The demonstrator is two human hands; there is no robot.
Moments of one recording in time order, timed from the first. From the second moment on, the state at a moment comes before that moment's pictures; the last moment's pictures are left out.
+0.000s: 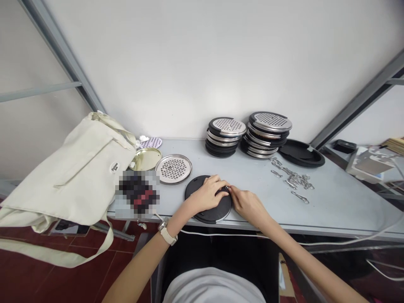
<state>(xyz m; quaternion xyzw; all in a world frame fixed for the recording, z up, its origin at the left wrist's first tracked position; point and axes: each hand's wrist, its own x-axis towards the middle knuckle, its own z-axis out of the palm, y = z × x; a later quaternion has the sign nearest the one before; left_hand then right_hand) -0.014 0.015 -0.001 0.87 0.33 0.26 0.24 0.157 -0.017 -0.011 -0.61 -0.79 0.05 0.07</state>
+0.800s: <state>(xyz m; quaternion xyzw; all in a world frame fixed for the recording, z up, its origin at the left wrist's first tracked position) -0.015 0.012 0.001 0.88 0.34 0.25 0.23 0.146 -0.026 -0.007 -0.66 -0.74 0.08 0.09</state>
